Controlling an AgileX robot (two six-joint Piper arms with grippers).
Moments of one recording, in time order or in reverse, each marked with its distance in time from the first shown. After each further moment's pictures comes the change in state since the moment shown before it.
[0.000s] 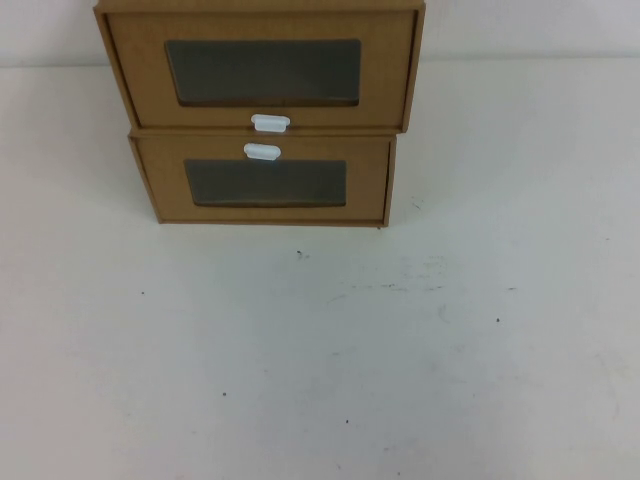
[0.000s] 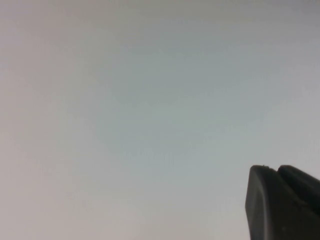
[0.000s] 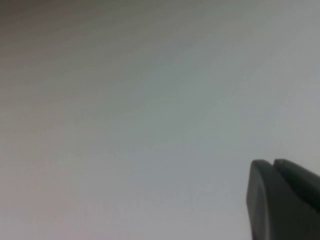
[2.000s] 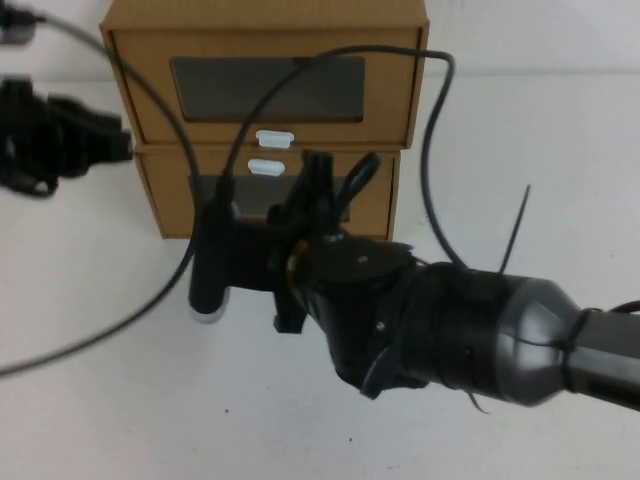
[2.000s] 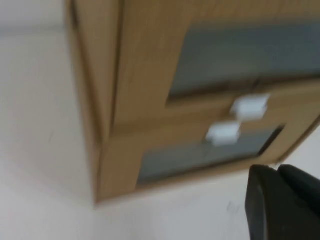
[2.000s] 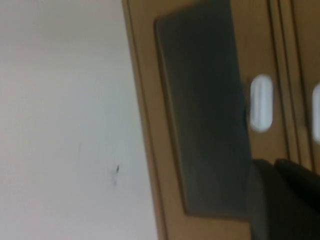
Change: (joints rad) right arm 0.994 1.675 -0.781 -1.017 0.861 -0.143; left arm 0.000 1.133 -0.544 -0.533 0.679 0.766
